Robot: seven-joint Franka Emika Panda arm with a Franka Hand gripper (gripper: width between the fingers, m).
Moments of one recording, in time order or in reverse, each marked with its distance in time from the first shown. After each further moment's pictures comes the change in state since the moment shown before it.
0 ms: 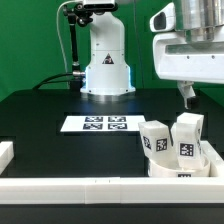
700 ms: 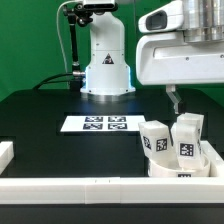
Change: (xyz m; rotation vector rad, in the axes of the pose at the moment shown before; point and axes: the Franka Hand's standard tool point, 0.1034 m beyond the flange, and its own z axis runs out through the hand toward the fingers) arm 0.008 0.004 0.001 -0.026 0.022 -0.637
